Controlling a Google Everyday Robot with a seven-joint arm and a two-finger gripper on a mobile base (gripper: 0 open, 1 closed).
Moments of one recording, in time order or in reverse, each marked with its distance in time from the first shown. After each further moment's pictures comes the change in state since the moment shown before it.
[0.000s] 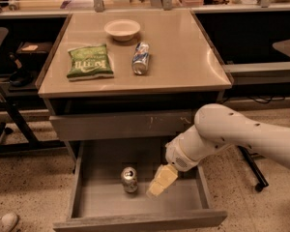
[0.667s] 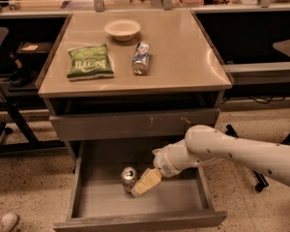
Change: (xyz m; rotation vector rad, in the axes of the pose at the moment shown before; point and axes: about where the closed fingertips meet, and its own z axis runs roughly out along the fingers) arm -0.012 -0.028 0.087 -0.044 -0.200 0.061
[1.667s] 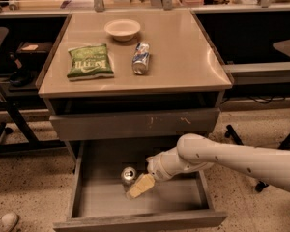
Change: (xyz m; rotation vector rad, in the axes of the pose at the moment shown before) arm 0.019 -0.016 0.060 -0.066 -0.031 0.049
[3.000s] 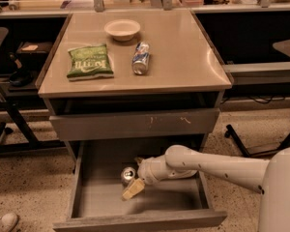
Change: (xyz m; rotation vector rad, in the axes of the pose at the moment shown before) arm 0.007 -0.044 0.083 0.016 -0.096 -0.194
